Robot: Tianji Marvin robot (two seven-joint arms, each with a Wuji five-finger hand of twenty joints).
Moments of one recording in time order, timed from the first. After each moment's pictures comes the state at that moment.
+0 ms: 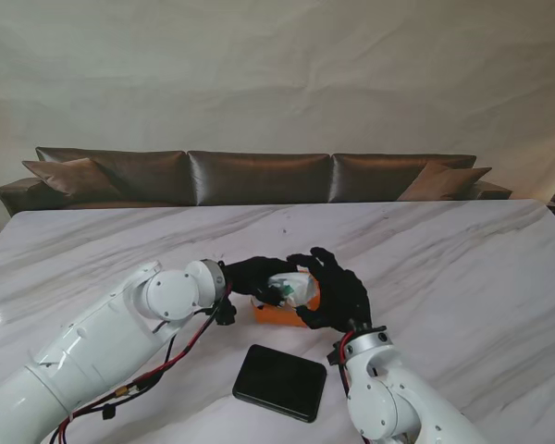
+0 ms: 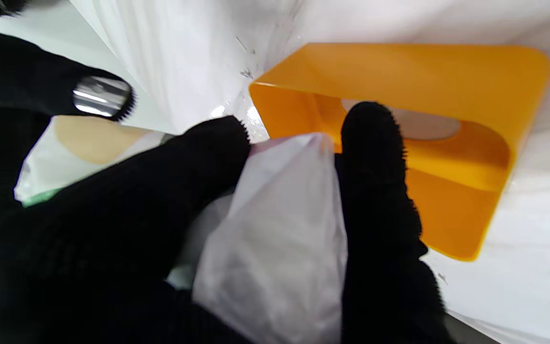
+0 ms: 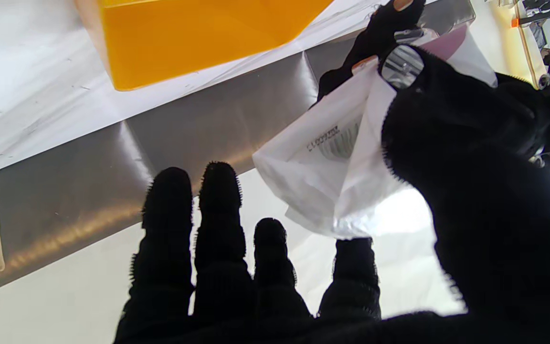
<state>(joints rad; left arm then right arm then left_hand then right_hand) 0.99 -1.12 -0.70 -1.29 0.16 -0.09 -0.36 -1.59 -1.16 1.01 -1.63 -0.77 0.12 -0.42 0.69 -0.71 0.99 0.00 0.46 -0.27 1.04 0.87 0.78 -0.26 1.01 1.01 0.93 -0.15 1.09 1.07 0.93 -0.15 0.96 0.58 0.42 -0.85 1.17 -0.12 0.19 -0.23 0.68 0.17 0.22 0.08 0.49 0.25 0.55 0.11 0.56 0.42 0.34 0.13 1.10 0.54</state>
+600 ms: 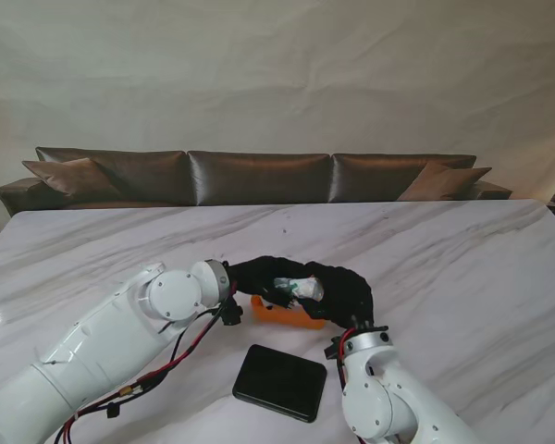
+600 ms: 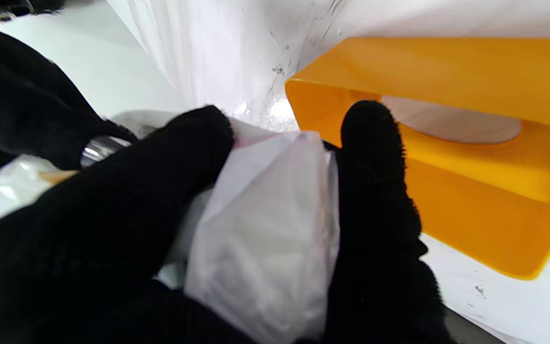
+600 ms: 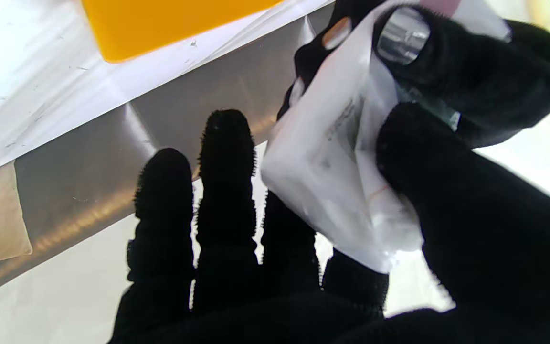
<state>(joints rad) 0.98 -1.14 -0.69 -1.26 0.11 -0.16 -0.35 -1.60 -1.19 1.02 -1.66 -0.72 0.15 -0.49 0.67 -0.71 0.89 0.00 0.48 -0.26 0.94 0.80 0.78 -0.23 0.87 0.99 0.93 -0.15 1.04 1.02 0.93 -0.15 0.92 0.57 0.45 -0.74 1.13 -0.22 0.72 -0.35 0.91 0.23 1.07 -0.07 0.70 0.70 0.97 0.05 0.78 0.53 0.56 0.13 1.27 0.54</state>
